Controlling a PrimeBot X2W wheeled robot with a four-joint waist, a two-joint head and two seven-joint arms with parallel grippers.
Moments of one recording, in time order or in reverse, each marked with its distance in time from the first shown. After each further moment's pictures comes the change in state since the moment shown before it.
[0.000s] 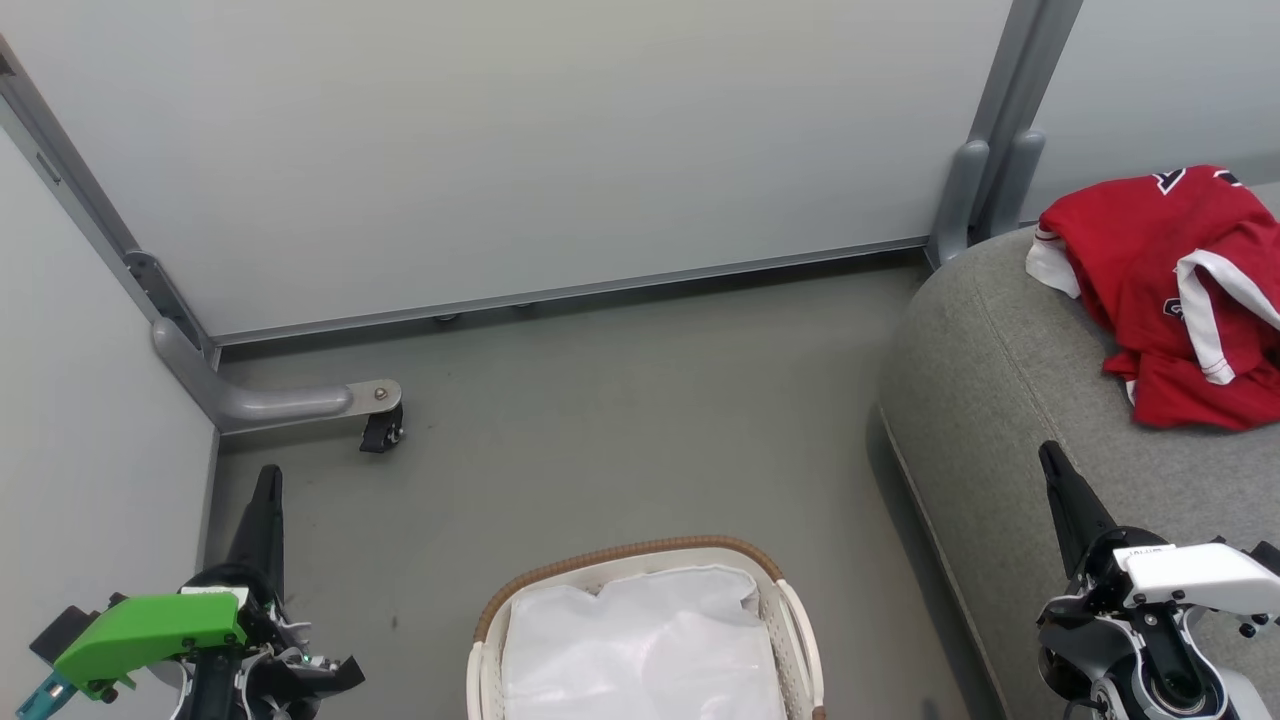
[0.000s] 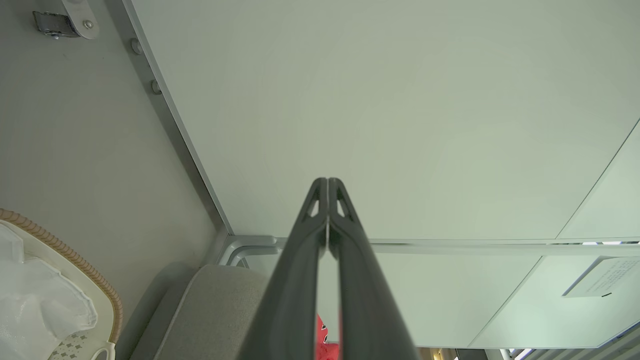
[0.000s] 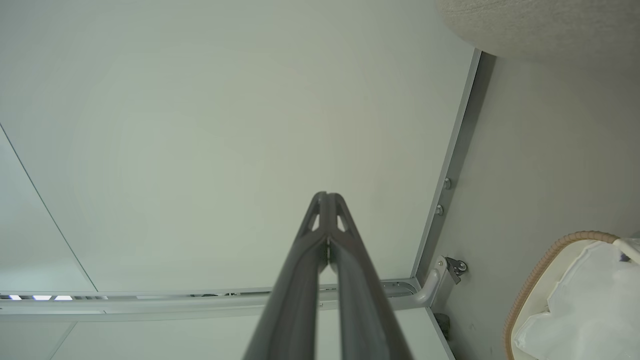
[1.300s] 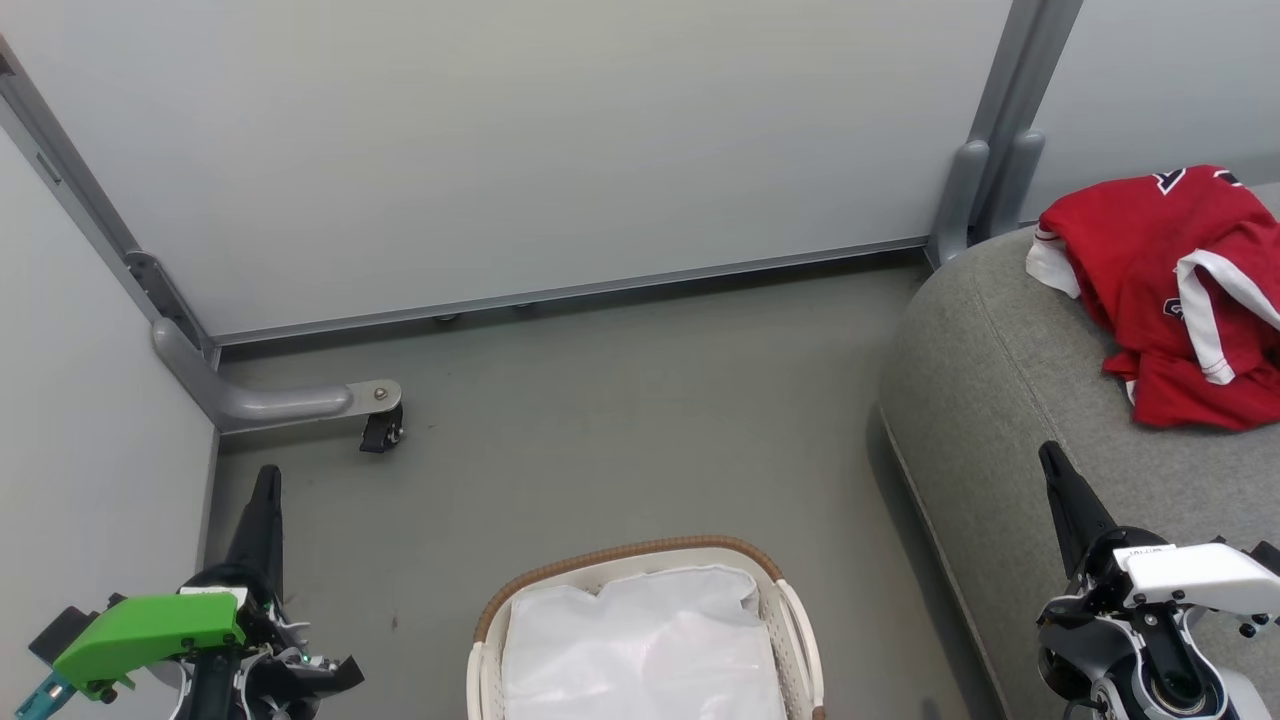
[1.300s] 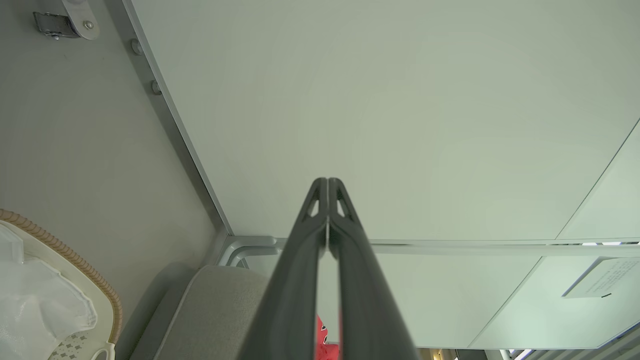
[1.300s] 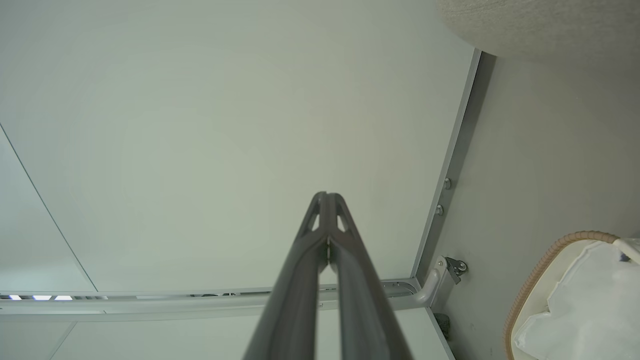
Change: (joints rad) left arm 0.000 -0.001 0.002 0.000 0.000 0.000 0.000; right arm 0.000 0.000 0.000 0.000 0.000 0.000 0.000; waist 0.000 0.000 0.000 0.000
